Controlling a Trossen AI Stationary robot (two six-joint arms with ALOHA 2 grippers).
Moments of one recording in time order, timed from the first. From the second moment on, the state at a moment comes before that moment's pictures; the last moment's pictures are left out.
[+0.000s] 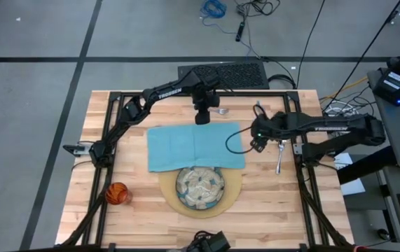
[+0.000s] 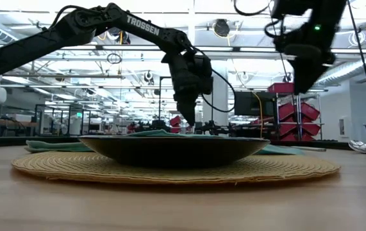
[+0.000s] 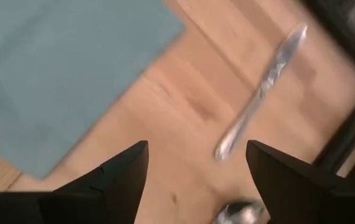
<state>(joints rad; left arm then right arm) 0.51 2.44 2.31 -1.28 0.34 0.47 -0.12 1.16 0.92 -1.10 0.37 0.62</state>
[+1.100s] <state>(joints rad) 0.46 2.49 2.32 -1.29 0.24 0.27 -0.06 1.08 0.49 -0.52 0.17 0.65</state>
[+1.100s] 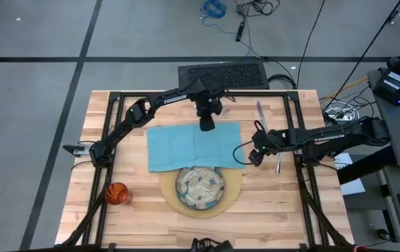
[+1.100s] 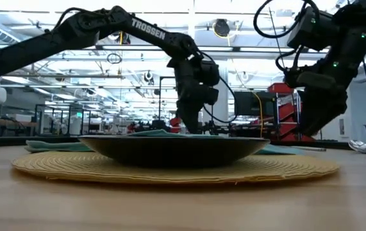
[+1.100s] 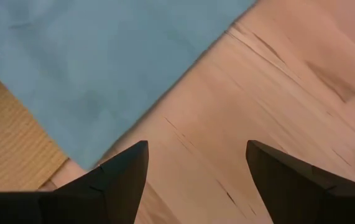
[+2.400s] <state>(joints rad) 0.52 2.48 2.27 -1.48 0.14 0.32 -0.06 1.08 0.49 -0.43 0.13 0.60</state>
